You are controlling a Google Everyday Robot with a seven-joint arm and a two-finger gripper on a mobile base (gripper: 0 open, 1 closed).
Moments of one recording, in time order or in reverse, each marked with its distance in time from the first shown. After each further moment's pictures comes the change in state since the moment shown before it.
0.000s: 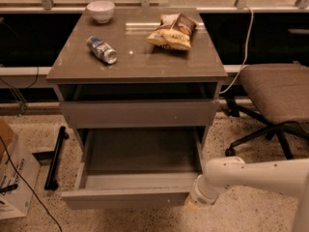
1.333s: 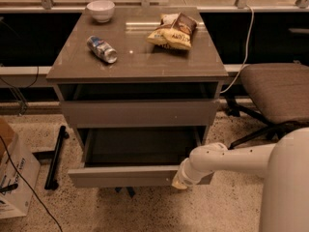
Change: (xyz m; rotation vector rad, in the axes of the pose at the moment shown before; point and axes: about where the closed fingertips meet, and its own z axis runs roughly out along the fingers) arm -0.064 -0.066 0.022 0.115 -0.066 -0.111
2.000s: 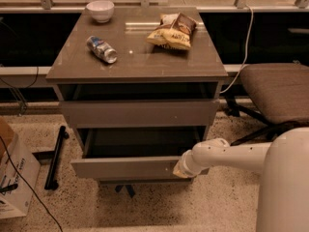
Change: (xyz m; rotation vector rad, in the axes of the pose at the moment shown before) arm -0.008 -0.048 0.002 0.100 -0.050 -0.019
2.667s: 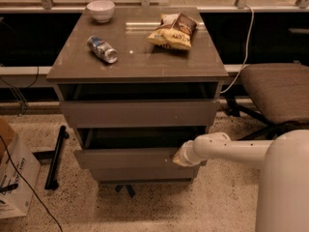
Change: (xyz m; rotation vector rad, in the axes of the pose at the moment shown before) arm -0.018 -0.051 0.002 0.092 -0.071 -0.019
